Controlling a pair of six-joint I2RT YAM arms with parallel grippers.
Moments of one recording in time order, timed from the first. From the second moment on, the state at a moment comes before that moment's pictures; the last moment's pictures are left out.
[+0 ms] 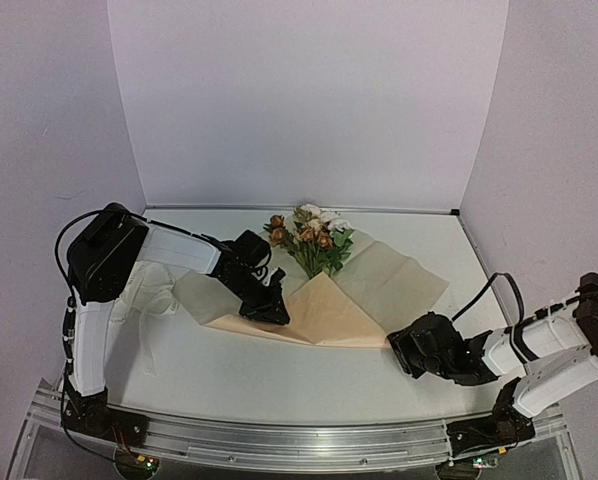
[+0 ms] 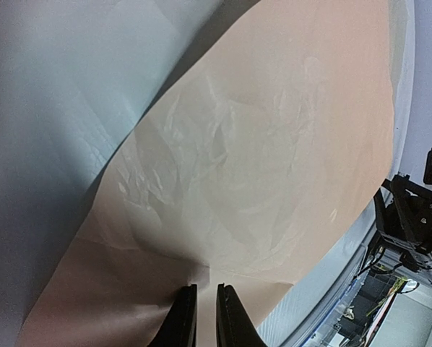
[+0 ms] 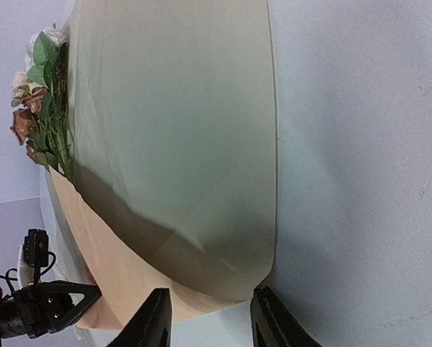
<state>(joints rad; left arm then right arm) -0.72 2.12 1.36 -0.37 0.58 -0.63 0.89 1.37 0.27 0.31 0.36 1.63</state>
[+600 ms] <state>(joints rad) -0.72 2.12 1.36 -0.37 0.58 -0.63 0.89 1.39 0.28 0.28 0.33 1.44</state>
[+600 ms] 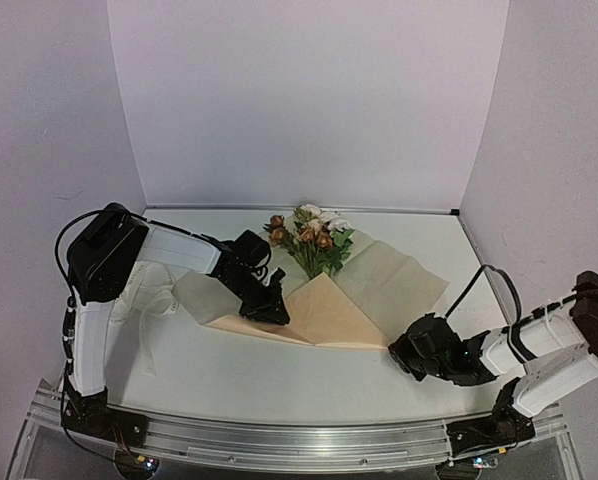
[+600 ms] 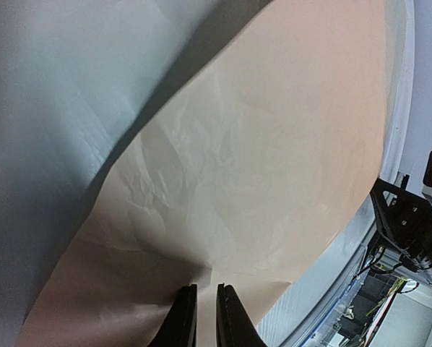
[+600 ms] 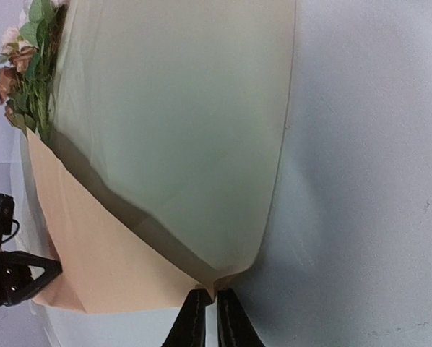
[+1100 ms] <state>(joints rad) -0.72 2.12 1.36 -0.36 0.59 -0.61 0.89 1.26 0.45 -0.10 0.31 1.22</state>
